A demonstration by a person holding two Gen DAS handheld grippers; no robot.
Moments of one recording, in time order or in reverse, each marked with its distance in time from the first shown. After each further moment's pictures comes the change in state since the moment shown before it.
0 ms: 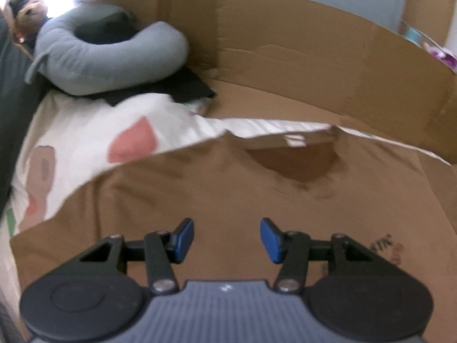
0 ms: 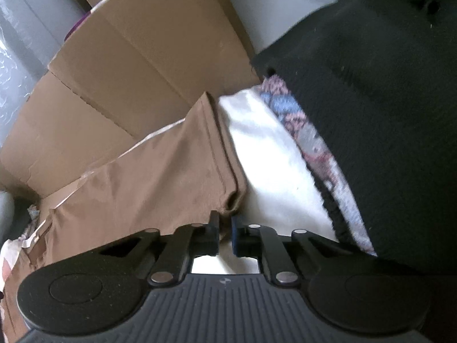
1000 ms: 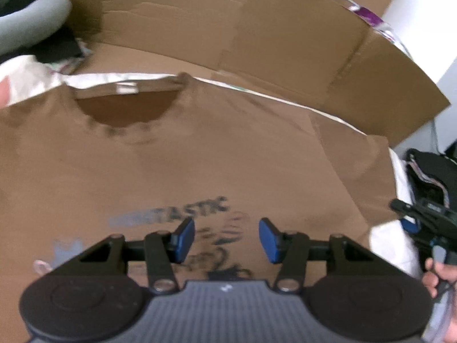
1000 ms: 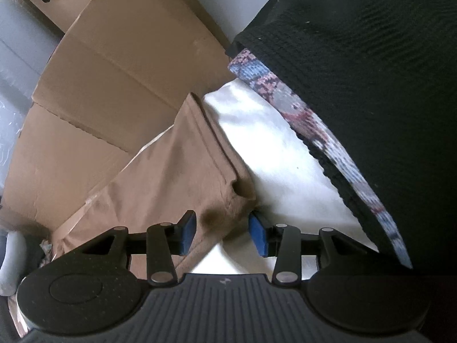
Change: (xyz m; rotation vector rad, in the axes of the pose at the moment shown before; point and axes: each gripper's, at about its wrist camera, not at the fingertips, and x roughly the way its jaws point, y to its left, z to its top) left arm 0.018 -0.157 -0.039 0.001 0.081 -0.298; right arm 0.020 -0.012 -0.007 0.200 -0.015 0.041
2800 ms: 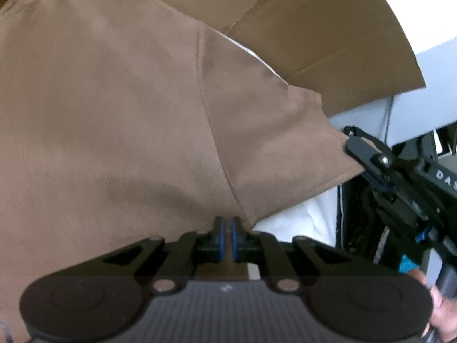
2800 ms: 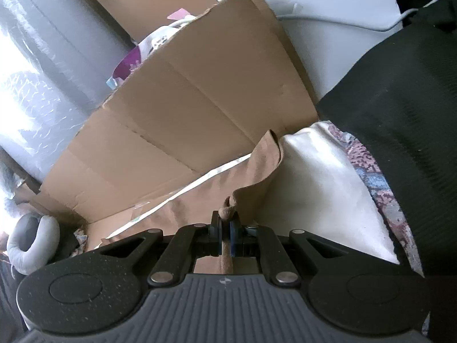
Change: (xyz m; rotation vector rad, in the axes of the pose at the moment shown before) left arm 0.104 -0.101 -0.018 -0.168 0.226 -0.354; right arm -0.028 0.052 0.031 -0.143 -0.021 0.166
